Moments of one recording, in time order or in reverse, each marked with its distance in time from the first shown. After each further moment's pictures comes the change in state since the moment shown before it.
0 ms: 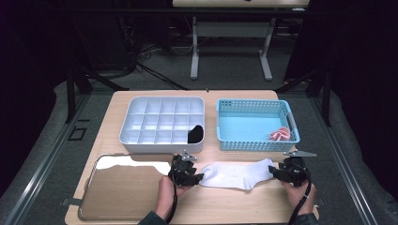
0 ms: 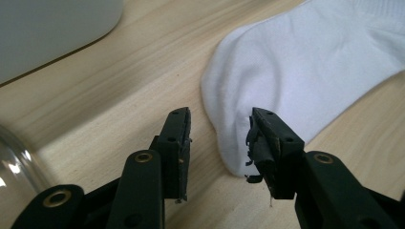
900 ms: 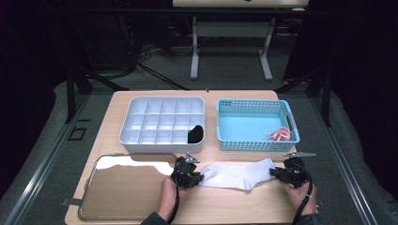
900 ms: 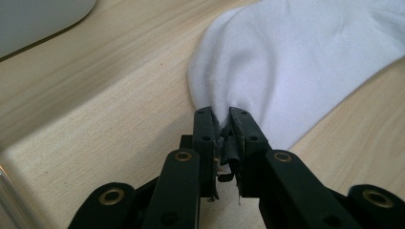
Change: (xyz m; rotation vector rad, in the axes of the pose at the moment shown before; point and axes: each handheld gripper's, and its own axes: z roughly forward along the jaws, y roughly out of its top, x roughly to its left) left arm -0.006 -0.004 0.009 0.024 -0.006 0.018; right arm -0.005 -0.004 0.006 0.073 0.074 0.025
